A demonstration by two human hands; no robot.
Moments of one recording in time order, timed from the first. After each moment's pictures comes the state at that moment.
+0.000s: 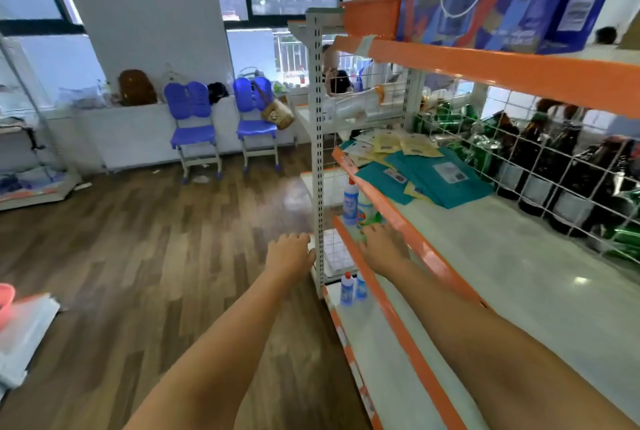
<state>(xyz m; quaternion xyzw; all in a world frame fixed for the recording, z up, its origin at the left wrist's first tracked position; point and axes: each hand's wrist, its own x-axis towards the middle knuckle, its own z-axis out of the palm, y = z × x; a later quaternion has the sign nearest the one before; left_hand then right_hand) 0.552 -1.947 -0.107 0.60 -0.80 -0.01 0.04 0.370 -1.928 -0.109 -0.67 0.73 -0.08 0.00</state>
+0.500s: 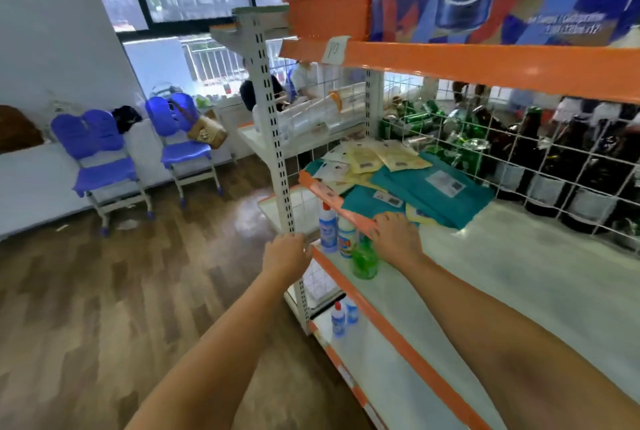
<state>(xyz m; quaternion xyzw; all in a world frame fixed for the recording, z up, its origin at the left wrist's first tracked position) 0.533 -2.165 -0.106 0.49 -0.87 -0.03 0.08 0.336 -2.092 -0.106 -0.54 0.84 -0.12 -0.03</state>
